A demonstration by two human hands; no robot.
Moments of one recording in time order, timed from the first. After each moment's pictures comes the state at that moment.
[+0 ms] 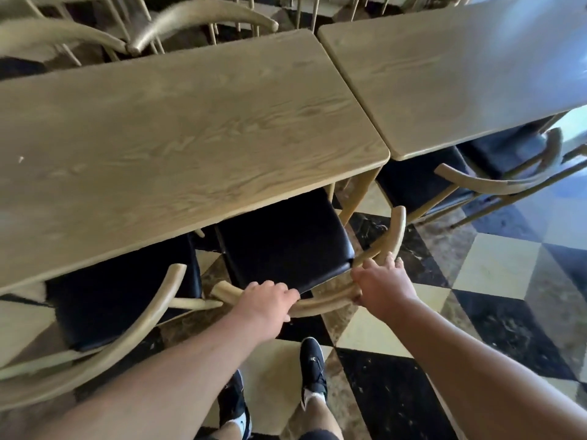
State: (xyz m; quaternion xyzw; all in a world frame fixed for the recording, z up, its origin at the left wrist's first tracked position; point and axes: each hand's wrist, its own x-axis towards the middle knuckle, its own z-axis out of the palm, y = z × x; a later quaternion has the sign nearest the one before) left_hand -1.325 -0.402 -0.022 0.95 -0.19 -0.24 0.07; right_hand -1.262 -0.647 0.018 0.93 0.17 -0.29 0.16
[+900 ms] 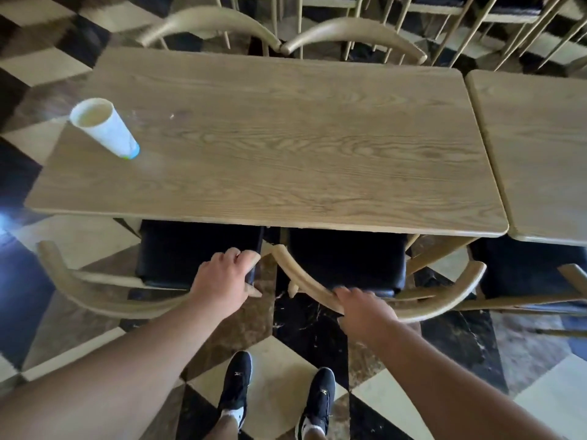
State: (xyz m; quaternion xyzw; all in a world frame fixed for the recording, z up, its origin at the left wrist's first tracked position) left_hand -1.364 -0.232 -0.029 0.97 0.16 -0.15 0.05; right_hand -1.232 -0.506 -0.023 0.88 0.30 -0.37 0.05
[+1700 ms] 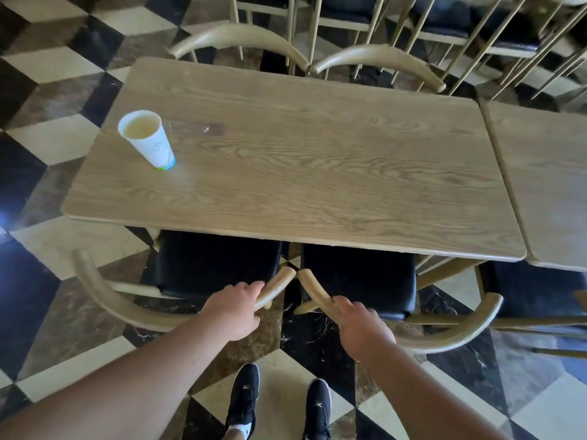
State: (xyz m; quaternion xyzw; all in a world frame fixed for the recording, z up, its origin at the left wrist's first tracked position) left_hand -1.403 -0.180 -0.023 0.93 0.18 -0.30 0.14; right_hand -1.280 -0.431 -0.009 0.90 0.23 -0.37 0.00
